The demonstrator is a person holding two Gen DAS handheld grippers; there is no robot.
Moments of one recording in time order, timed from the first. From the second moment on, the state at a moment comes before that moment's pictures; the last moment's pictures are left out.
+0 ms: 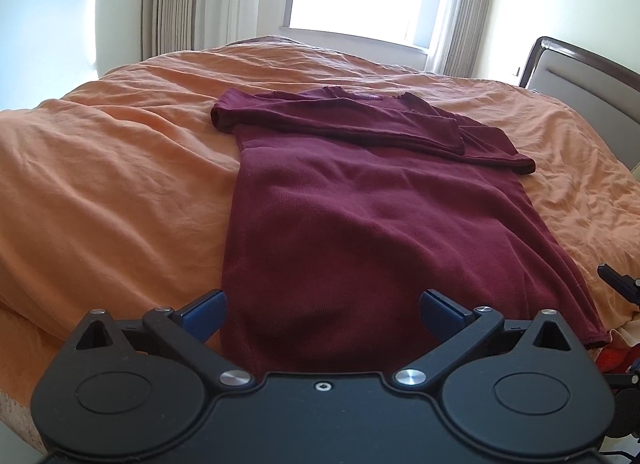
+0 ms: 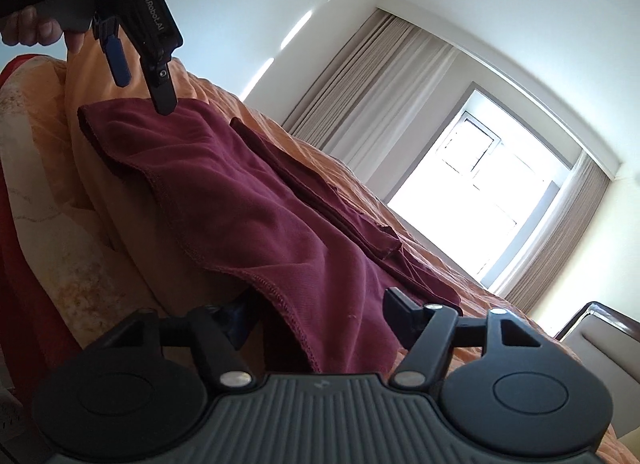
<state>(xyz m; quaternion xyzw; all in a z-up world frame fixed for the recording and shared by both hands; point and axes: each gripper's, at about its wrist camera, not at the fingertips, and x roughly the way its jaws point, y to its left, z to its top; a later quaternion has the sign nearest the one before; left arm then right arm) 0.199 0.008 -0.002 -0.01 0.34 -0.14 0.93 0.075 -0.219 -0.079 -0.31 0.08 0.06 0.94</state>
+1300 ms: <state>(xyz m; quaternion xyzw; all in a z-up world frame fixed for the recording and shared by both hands) 0.123 -0.091 -0.065 0.25 0.15 -0.22 0.93 0.139 -0.305 0.010 0.03 0.22 0.17 0.96</state>
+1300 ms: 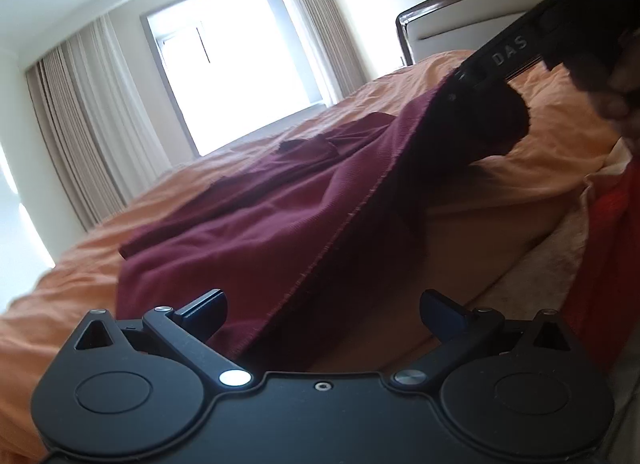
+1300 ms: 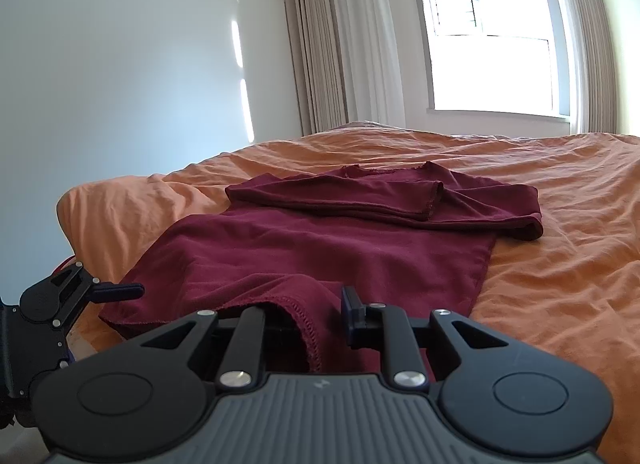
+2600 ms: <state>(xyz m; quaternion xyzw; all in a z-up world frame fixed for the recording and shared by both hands) 0.206 -0.044 0.024 0.07 0.23 -0.23 0.94 0.085 -0.175 -0.080 -0.35 0.07 0.07 0.93</state>
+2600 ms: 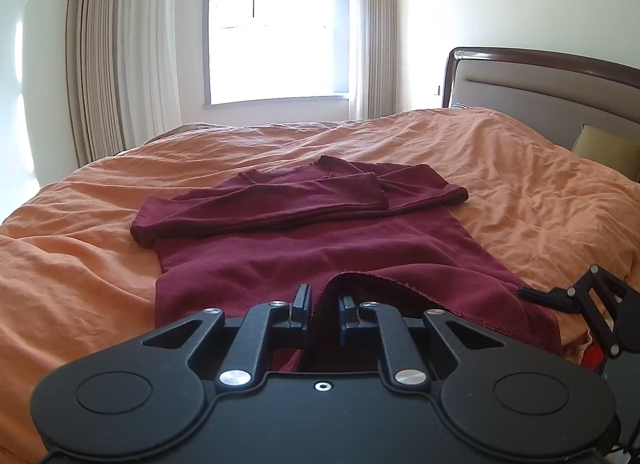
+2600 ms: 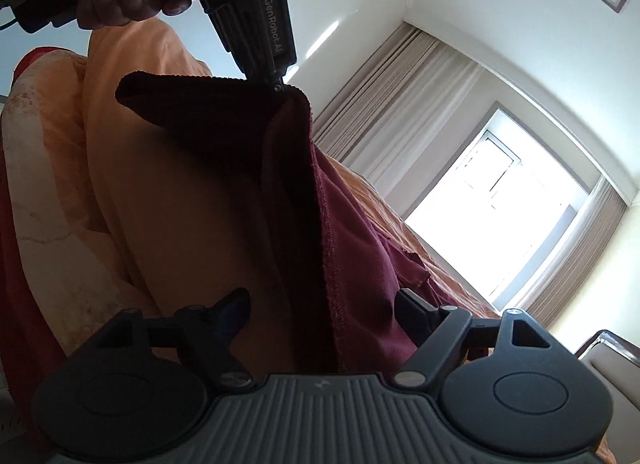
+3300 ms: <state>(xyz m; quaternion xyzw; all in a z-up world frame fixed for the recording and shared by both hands) 0.171 -0.048 0.012 0.11 0.18 -0.25 0.95 0.061 -0.171 -0.049 -0.27 0.06 0.04 0.96</state>
